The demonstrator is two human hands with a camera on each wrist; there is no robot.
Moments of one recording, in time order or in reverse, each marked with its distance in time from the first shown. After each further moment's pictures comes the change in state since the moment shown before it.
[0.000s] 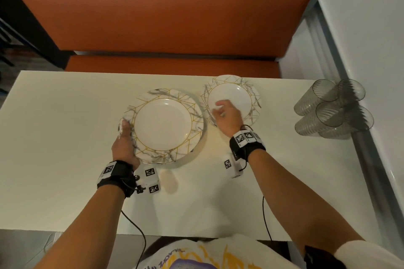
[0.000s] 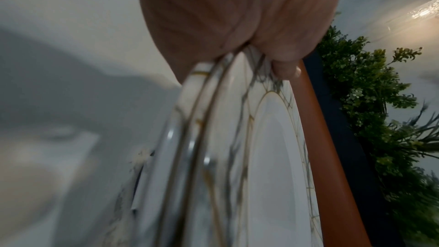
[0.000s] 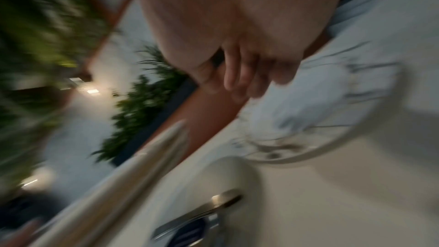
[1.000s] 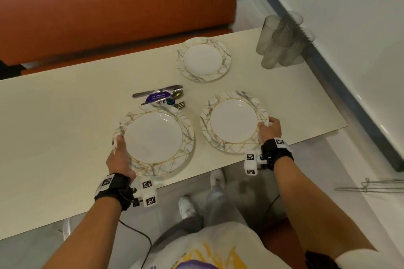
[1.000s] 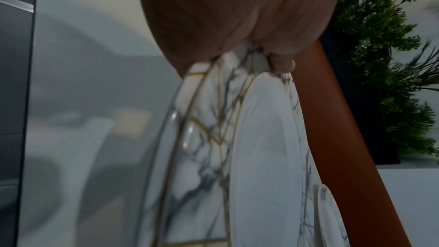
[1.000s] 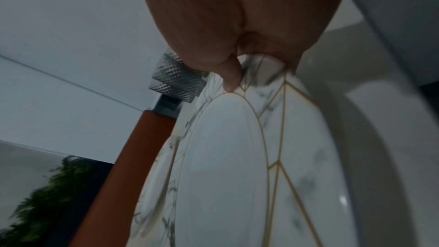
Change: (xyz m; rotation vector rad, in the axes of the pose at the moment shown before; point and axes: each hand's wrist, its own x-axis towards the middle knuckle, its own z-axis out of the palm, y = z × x) left_hand -0.044 -0.070 -0.125 0.321 0.000 0.056; right_hand -0.245 0.166 0.007 0.367 0.689 0.665
